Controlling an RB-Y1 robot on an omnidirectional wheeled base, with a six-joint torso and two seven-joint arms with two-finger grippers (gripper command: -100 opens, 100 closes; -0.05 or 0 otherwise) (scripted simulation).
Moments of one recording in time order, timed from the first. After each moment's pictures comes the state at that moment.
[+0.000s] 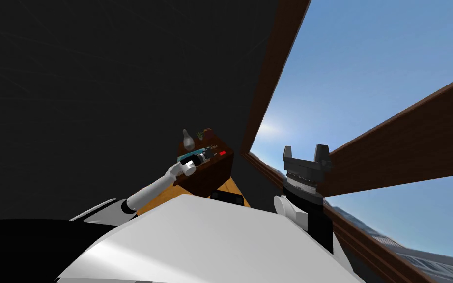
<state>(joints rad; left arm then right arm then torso) 0.04 0.79 -0.33 -1.93 0.74 0.13 0.65 0.55 -0.05 -0.07 -2.38 -0.07 -0.56 -0.10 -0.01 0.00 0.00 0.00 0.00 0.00</state>
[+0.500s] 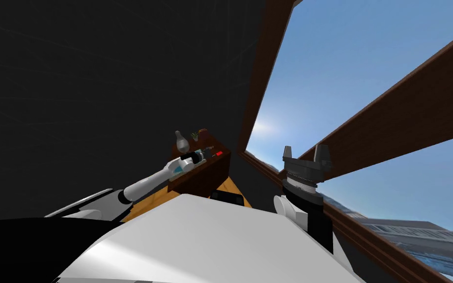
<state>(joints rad) -0.04 0.93 -0.38 -1.88 0.86 0.24 0.75 0.55 -0.05 -0.07 -2.38 -0.07 -0.56 -0.10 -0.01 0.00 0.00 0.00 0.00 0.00</state>
